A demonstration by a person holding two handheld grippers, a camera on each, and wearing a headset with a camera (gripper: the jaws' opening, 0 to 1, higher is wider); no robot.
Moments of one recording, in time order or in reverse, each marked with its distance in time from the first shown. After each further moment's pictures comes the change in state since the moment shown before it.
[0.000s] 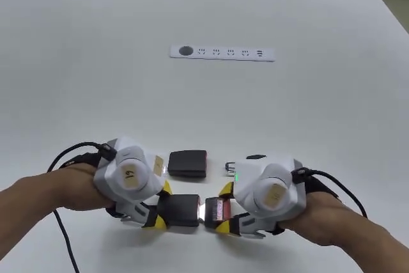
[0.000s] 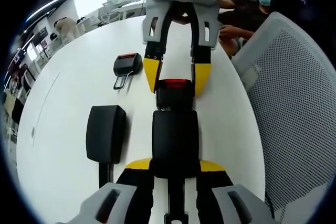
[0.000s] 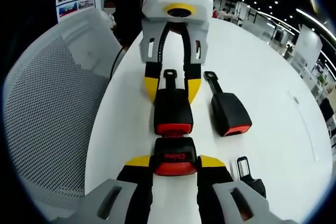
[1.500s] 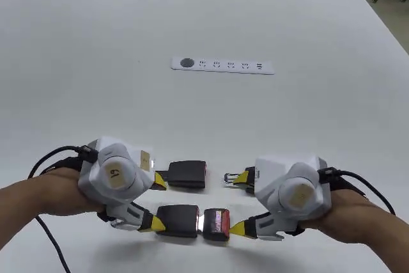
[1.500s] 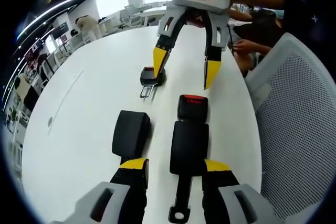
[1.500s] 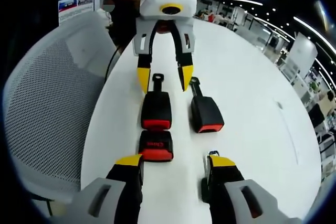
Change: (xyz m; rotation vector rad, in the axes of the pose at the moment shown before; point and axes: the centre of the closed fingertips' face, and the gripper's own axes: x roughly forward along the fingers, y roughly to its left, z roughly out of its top) left arm -0.034 0.020 0.017 -0.106 -0.075 0.127; right arm -0.040 -0.031 0.002 -0.044 0.000 -0.088
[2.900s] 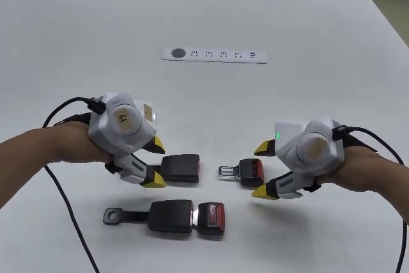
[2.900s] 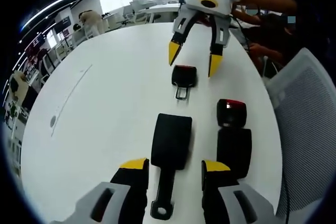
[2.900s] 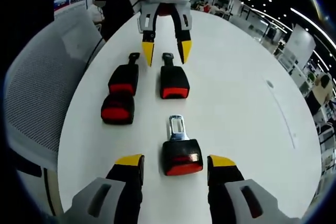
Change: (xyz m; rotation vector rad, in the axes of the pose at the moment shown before) left arm 0.020 0.067 0.003 -0.020 0.038 -0.014; right arm -0.005 -0.058 -0.057 0.028 0.071 0.000
